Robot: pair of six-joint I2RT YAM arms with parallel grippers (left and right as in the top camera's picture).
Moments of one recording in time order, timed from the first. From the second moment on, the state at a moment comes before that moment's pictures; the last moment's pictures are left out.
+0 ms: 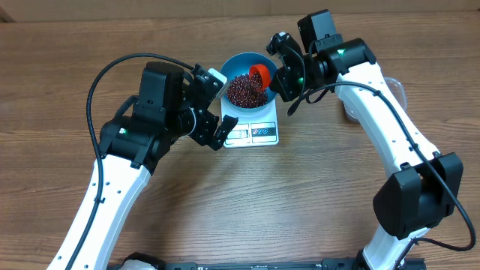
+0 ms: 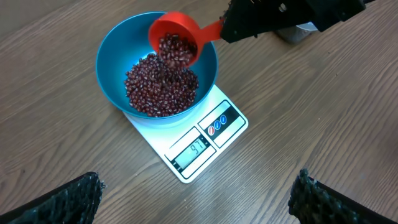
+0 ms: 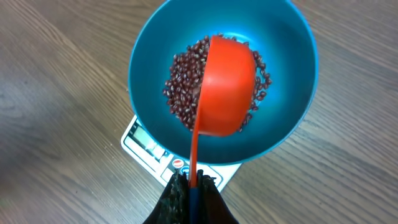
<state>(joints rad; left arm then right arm) -0.32 1.33 1.29 -0.80 0.32 0.22 0.33 1.90 1.76 -0.97 -0.37 -0.22</state>
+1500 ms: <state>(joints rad) -0.32 1.33 1.29 -0.80 0.32 0.22 0.35 1.90 1.77 -0.96 -0.34 -0.24</state>
